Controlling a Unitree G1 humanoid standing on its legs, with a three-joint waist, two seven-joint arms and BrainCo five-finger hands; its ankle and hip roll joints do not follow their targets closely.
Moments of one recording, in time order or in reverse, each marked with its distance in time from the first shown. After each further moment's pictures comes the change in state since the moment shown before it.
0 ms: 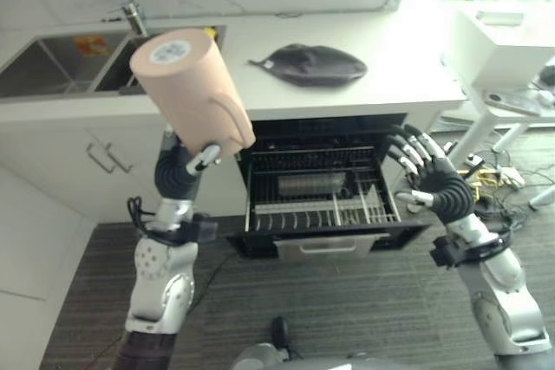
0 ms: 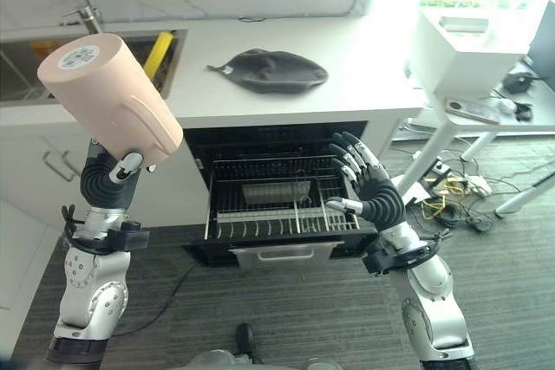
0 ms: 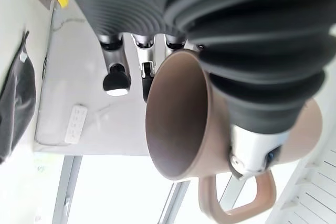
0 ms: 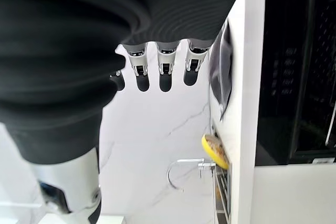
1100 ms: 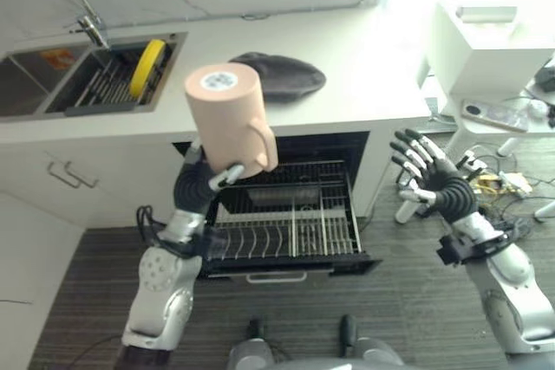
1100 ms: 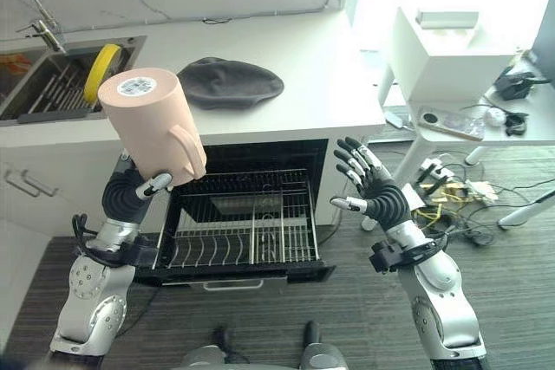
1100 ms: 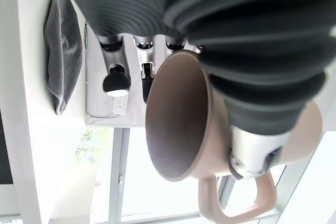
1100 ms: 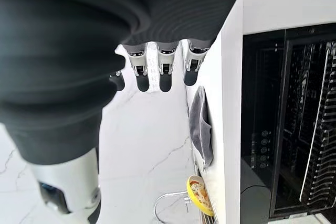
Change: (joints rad) left arm 0.036 0.014 -0.058 0.005 0.076 0.066 -0.030; right arm -0.012 -0.082 -0.016 0.051 0.020 0.107 -0.008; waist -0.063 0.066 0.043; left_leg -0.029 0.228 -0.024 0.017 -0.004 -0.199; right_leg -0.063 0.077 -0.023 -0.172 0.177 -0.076
